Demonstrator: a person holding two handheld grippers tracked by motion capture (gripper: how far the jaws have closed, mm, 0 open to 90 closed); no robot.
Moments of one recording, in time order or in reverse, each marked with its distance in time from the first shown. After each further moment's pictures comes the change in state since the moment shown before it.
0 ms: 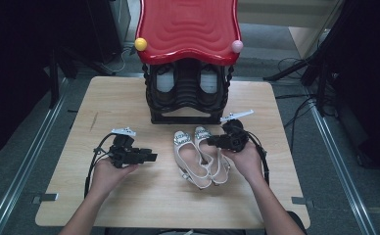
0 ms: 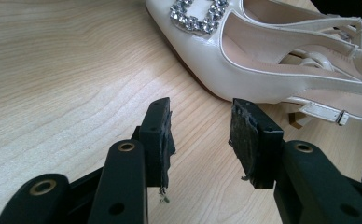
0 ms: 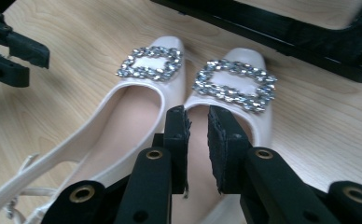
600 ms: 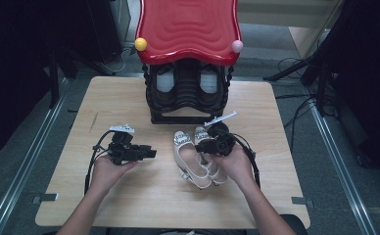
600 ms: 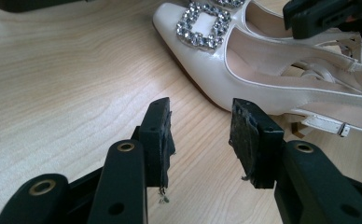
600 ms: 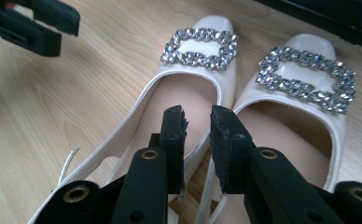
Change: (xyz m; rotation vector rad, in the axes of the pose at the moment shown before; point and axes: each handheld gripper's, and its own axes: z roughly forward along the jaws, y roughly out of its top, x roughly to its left) left arm 0.003 0.007 -0.001 -0.024 0.004 0.011; right arm 0.038 0.007 0.016 0.105 0.000 -0.044
